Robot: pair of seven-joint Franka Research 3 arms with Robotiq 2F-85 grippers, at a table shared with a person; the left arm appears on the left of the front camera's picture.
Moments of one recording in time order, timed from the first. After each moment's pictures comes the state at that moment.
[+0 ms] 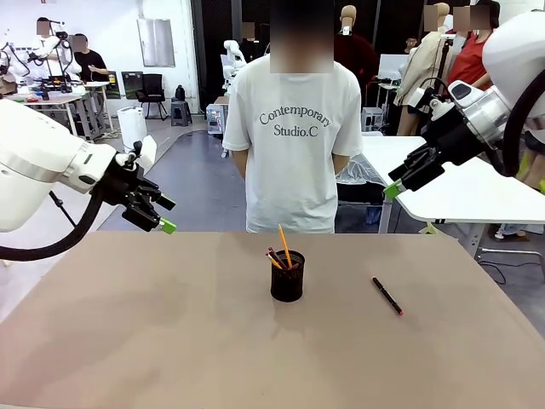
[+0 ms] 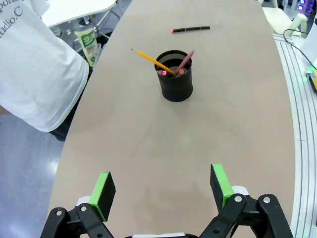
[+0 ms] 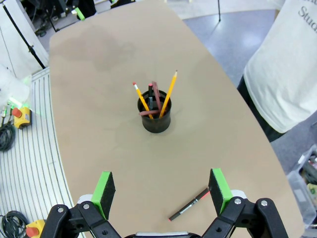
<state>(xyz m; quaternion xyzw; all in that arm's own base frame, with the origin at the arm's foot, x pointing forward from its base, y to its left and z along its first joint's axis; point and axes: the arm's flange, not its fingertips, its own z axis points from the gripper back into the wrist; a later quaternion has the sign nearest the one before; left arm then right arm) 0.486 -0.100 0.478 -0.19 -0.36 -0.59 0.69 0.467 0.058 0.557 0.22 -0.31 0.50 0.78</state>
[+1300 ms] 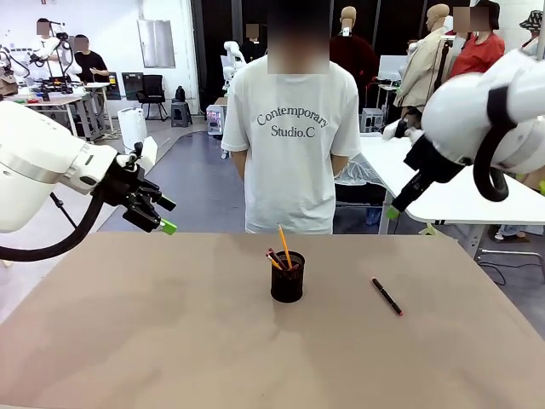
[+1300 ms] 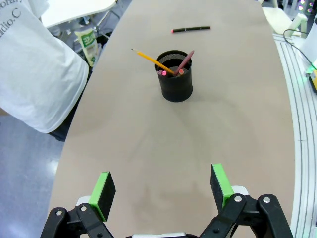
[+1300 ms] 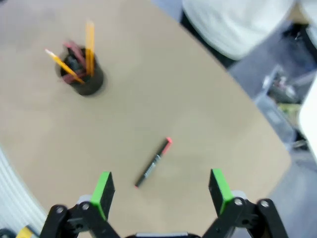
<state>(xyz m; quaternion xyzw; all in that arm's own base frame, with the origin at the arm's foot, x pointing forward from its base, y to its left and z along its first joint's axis) 0.486 -0.100 0.478 -0.19 -0.36 -0.59 0.69 0.497 0.070 0.512 0.04 -0.24 0.39 0.89</state>
